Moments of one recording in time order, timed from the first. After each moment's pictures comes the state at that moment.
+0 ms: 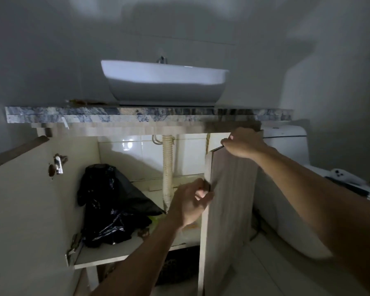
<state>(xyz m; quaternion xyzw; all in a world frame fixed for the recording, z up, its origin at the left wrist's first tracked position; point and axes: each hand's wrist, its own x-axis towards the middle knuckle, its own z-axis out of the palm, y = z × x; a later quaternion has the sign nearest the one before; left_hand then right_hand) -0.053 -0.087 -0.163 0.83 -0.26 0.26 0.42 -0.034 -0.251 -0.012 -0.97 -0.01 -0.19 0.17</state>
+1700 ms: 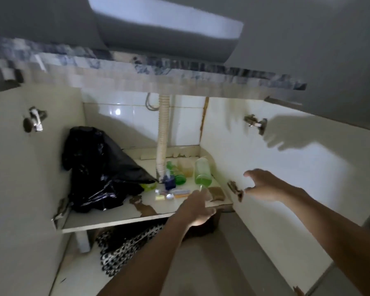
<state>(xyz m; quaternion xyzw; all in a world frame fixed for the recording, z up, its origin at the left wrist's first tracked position) -0.030 -0.102 -0.270 0.92 -0.18 -0.07 0.33 -0.055 -0.296 -0.165 -1.00 0.01 0.05 0.05</state>
